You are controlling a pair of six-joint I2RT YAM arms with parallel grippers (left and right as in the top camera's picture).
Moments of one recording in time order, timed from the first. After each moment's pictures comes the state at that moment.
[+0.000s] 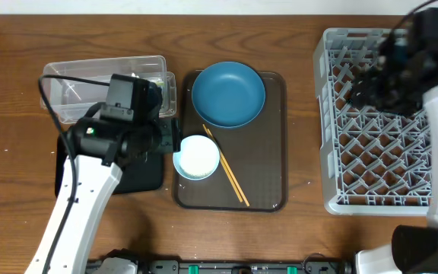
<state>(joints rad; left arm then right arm) -0.22 1.30 1.24 -1.08 0.20 -0.27 -0.02 1.66 1.84 -1.50 -0.11 0.13</state>
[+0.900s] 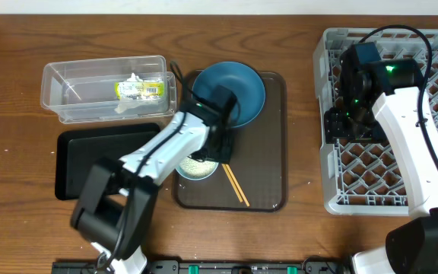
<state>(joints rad) -0.55 1.85 1.24 -0.88 0.12 -0.35 0.15 1.66 1.57 -1.49 0.09 0.19</state>
